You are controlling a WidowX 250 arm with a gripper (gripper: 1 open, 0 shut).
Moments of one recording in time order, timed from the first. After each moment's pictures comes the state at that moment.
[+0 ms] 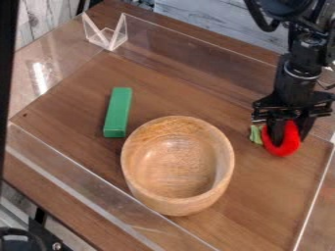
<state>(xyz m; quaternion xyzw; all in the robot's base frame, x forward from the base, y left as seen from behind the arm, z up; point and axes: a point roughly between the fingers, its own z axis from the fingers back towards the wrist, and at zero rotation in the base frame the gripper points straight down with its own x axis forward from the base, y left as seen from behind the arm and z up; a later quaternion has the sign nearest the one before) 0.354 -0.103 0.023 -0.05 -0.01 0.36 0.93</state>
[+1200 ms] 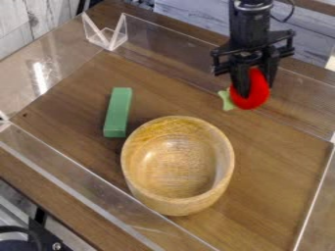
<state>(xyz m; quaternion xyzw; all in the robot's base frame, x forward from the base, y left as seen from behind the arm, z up) 0.350 -0.052 0.094 -0.10 0.01 0.43 0.90</state>
